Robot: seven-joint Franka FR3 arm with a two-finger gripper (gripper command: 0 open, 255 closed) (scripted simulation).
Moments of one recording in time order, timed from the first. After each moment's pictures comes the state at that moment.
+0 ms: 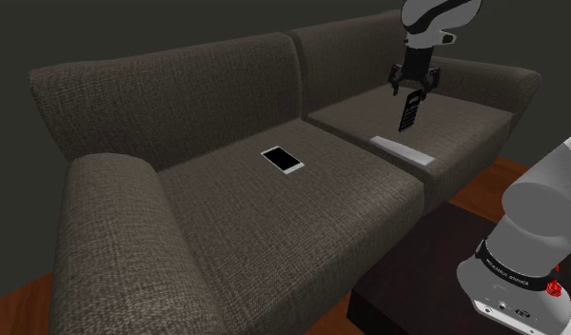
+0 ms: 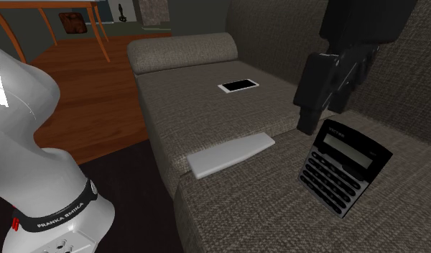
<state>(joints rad) -0.38 -0.18 -0.22 -2.13 -0.06 1.96 0.96</state>
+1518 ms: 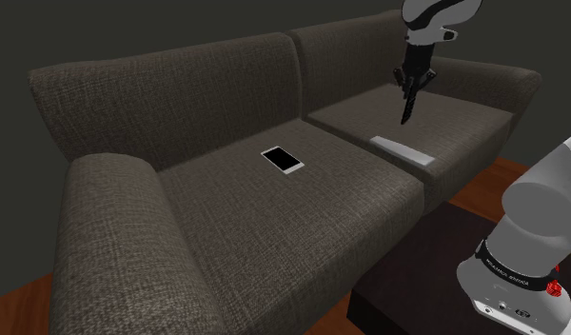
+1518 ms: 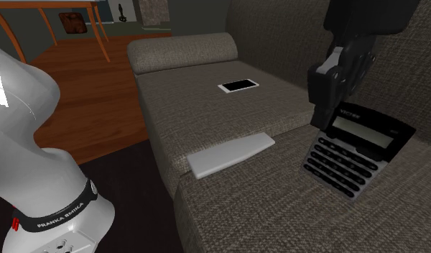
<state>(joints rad) -0.38 -0.18 -0.22 -2.11 -0.06 1.94 0.96</state>
